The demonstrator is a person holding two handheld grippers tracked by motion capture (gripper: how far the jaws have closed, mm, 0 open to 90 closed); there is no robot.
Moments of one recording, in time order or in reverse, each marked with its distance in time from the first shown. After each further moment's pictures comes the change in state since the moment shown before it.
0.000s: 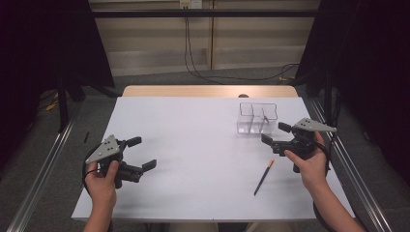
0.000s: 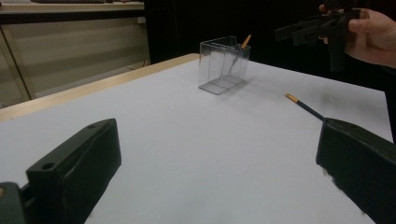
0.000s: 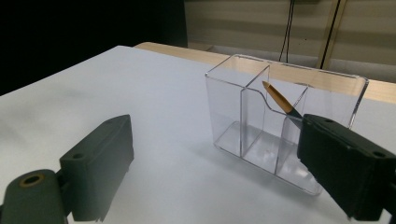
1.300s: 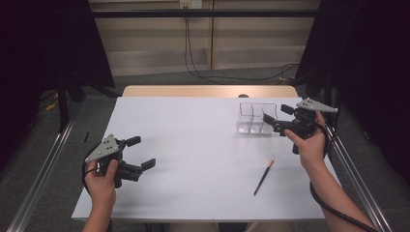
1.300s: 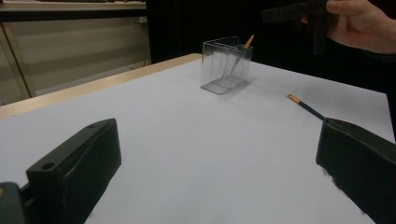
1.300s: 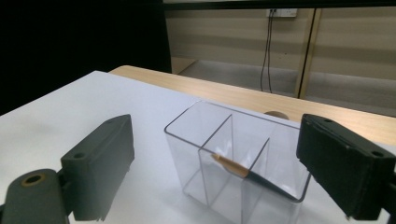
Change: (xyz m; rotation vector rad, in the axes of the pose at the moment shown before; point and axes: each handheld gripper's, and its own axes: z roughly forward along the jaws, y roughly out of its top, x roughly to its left) left arm 0.006 -0.002 -0.001 0.001 0.006 -0.008; right arm -0.026 0.038 0.021 -0.047 -0.057 0.023
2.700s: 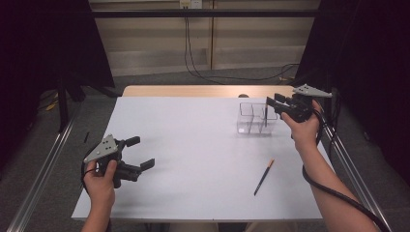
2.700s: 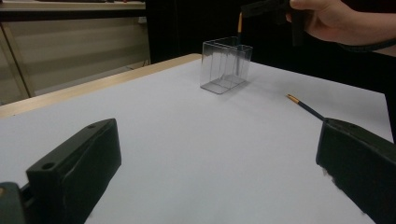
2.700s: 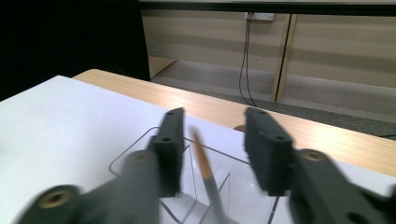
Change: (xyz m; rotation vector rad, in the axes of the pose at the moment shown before) left arm 0.001 -0.001 -0.002 -0.001 -0.004 -0.002; right arm -0.024 0.022 0.031 0.010 -0.086 -0.025
